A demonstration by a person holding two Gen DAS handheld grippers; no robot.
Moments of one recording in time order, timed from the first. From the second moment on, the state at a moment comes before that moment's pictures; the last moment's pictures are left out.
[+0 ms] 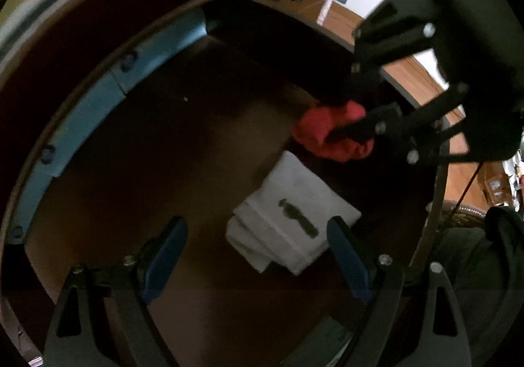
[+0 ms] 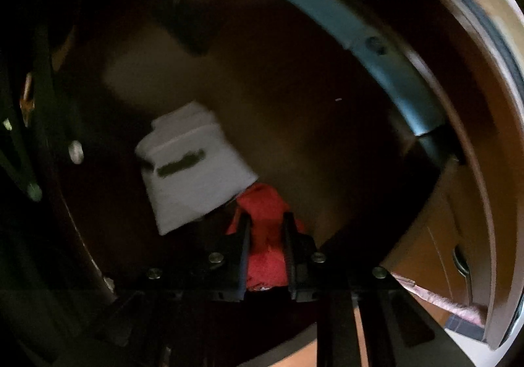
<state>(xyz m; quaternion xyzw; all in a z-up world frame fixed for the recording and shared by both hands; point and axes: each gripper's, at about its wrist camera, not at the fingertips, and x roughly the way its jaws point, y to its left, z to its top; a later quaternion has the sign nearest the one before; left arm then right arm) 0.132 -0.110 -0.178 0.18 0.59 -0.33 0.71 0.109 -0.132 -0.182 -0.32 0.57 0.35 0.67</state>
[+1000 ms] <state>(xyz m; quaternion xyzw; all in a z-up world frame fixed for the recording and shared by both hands) 0.128 -0.102 -0.185 0.15 0.60 -0.34 0.71 0.080 -0.195 -0.100 -0.14 0.51 0.34 0.78</state>
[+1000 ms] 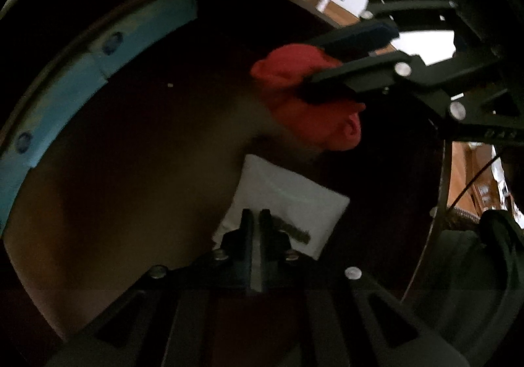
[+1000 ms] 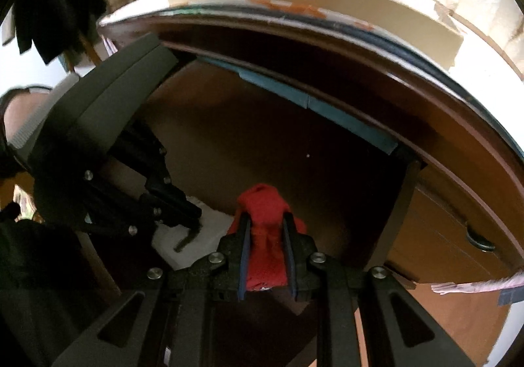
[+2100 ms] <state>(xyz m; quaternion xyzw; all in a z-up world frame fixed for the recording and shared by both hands) 0.139 -0.142 -0.192 0.20 0.61 -0.36 0.68 0.097 -0.219 -0.110 -0.11 0.49 0.34 0.80</state>
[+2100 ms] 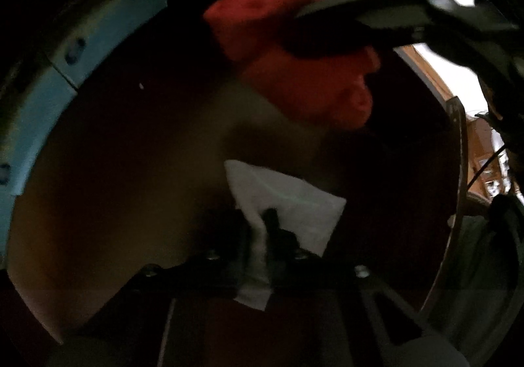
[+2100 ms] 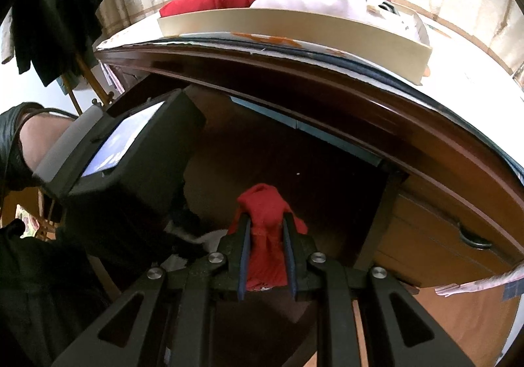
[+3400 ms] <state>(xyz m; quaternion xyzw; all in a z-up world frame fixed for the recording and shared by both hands) 0.113 -0.061 -0.090 0.12 0.37 -0.16 0.91 0.096 -0.231 -0.068 -0.01 0.37 0.34 0.86</state>
